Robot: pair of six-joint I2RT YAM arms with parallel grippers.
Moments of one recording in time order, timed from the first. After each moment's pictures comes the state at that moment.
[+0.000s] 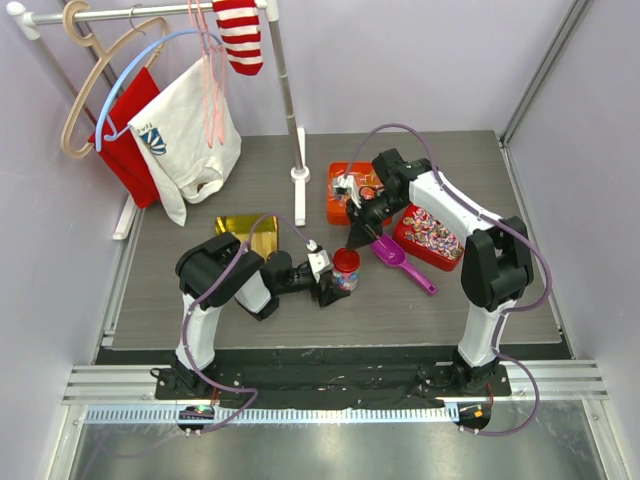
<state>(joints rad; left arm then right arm) -0.69 2.06 0.52 1.35 0.61 0.07 0.42 1.87 1.57 -1.03 -0.90 -0.77</state>
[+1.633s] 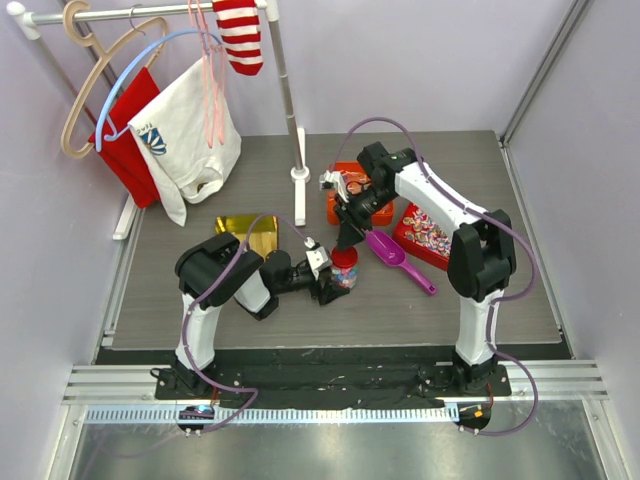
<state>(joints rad) -0.68 2.06 0.52 1.35 0.59 0.03 0.47 1.96 1.74 -1.15 -0.89 -0.74</state>
